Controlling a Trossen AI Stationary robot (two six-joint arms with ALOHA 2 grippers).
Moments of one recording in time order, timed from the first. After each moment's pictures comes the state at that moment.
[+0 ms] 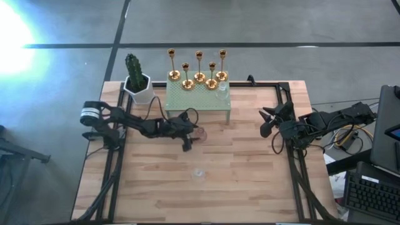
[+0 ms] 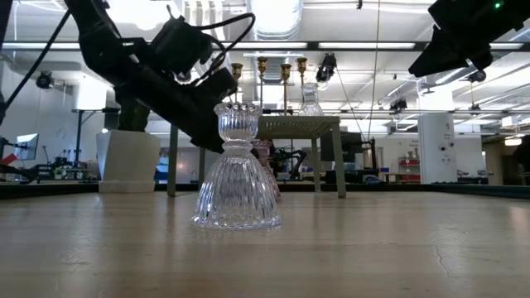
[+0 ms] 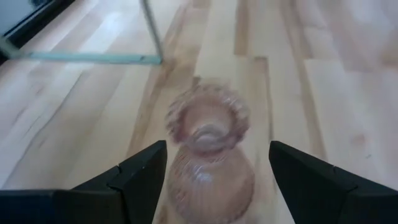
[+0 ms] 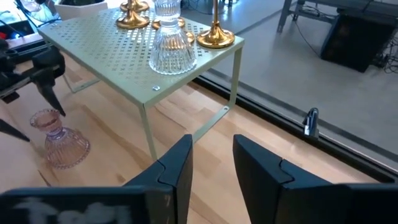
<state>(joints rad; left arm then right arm) 0.08 1.63 0.64 0.50 -0.09 0.01 0.27 0.66 0.64 -0.75 0.96 0.70</state>
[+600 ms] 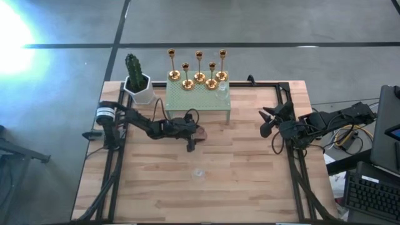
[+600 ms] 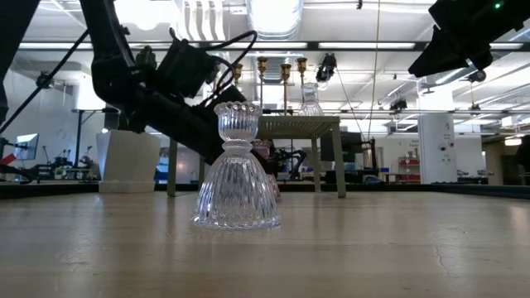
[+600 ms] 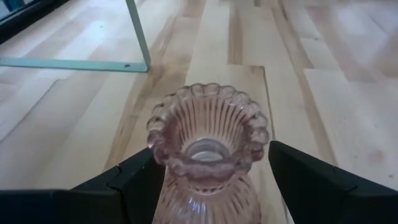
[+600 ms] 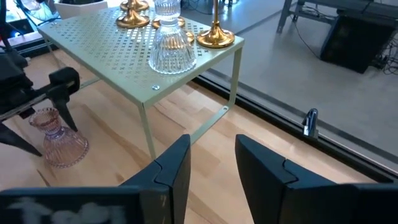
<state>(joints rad) 0.10 1.81 0.64 0.78 -0.01 0.01 0.27 0.66 0.64 -0.75 0.96 0.69</state>
